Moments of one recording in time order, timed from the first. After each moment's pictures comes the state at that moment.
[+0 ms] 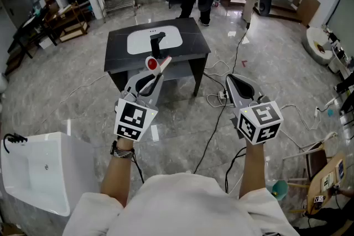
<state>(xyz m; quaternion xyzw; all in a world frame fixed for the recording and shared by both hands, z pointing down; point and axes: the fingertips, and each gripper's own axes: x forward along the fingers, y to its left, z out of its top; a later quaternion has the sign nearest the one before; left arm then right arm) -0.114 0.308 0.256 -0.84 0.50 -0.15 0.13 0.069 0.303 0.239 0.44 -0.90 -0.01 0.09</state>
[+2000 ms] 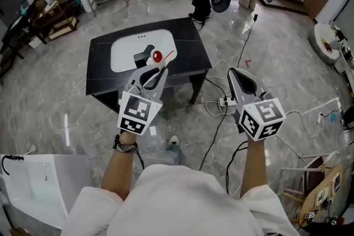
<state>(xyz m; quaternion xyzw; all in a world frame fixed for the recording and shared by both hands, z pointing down) -0.103 0.003 0.303 -0.85 0.48 -0.16 0.09 0.070 0.003 0.276 0.44 -0.90 0.01 0.08</state>
